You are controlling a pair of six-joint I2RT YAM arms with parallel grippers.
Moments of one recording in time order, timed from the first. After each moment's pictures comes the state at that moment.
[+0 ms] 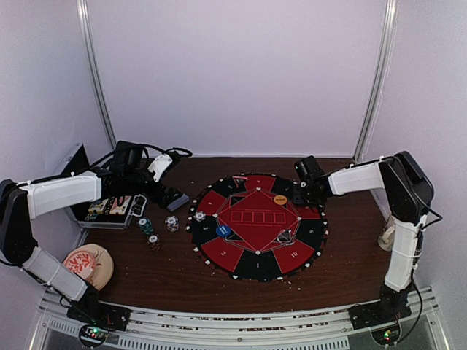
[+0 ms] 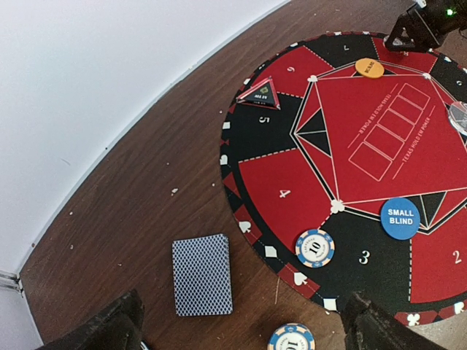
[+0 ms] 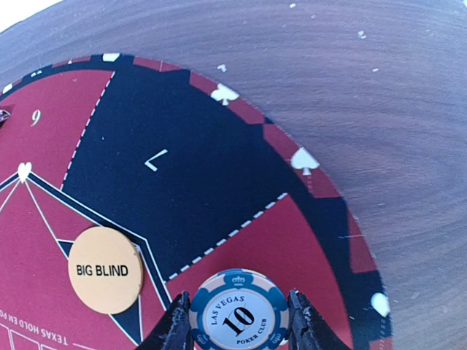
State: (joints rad) left arm -0.42 1.45 0.97 -0.16 0.20 0.43; right arm 0.46 1.95 1.21 -0.18 0.31 0.48
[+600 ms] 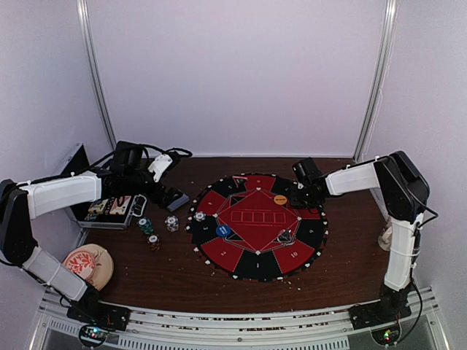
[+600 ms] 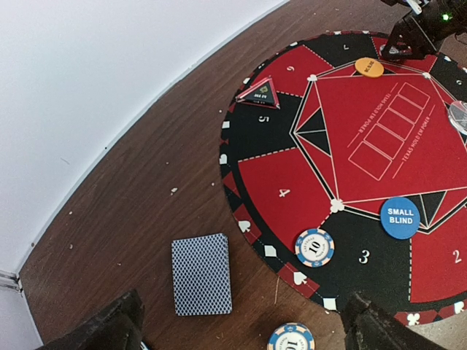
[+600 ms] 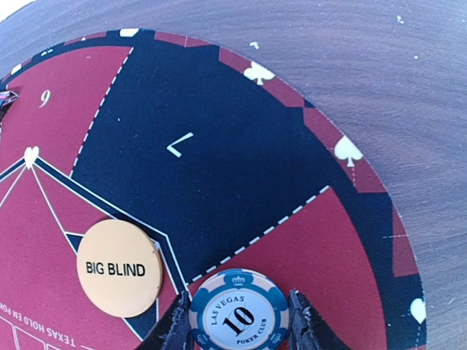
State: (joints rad) left arm -0.42 1.45 0.97 -0.16 0.20 0.43; right arm 0.46 2.00 1.23 -0.17 0.23 0.48
